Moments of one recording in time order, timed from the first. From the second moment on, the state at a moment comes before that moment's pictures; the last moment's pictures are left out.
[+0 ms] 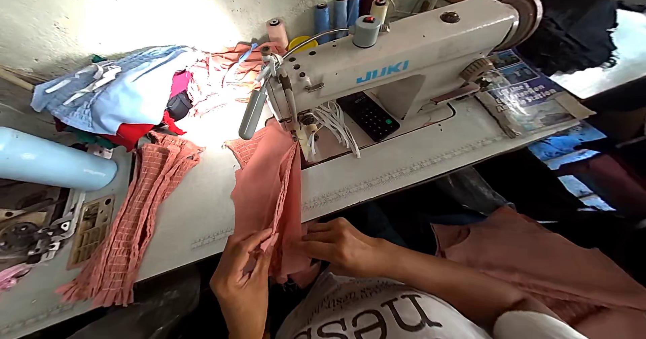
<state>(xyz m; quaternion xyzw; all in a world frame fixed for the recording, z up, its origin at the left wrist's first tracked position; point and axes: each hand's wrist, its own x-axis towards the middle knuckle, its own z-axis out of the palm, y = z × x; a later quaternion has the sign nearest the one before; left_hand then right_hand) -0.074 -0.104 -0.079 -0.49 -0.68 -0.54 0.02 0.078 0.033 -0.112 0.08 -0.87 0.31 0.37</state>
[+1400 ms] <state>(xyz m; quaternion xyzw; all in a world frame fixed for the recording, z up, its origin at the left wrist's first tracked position) -0.067 -0.098 -0.075 -0.48 -0.59 -0.64 -0.10 0.049 0.043 -0.066 -0.03 -0.75 0.54 0.37</state>
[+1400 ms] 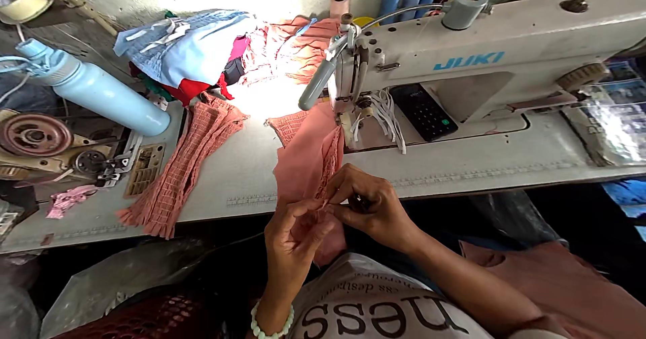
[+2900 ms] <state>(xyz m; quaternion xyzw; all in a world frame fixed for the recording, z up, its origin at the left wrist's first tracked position) -0.137 -0.156 -0.146 -0.53 -0.64 -0.53 -0.17 0.105 0.007 -0.164 -0.02 -0.90 0.32 0.29</state>
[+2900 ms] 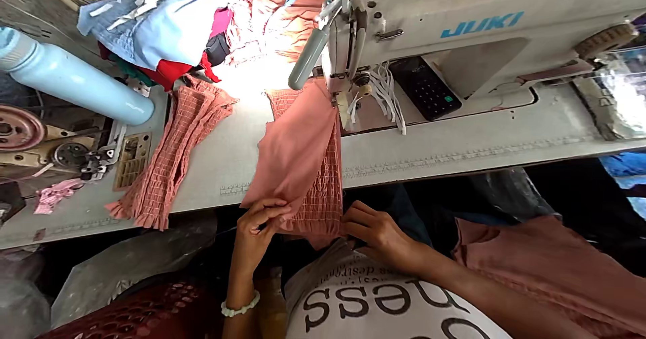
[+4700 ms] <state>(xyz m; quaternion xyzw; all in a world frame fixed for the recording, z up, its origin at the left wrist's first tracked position) -0.088 -0.085 -0.069 -0.67 -0.69 -0.13 -0.24 0.112 -0.002 -0.162 -0.03 -0.92 0.25 0.29</state>
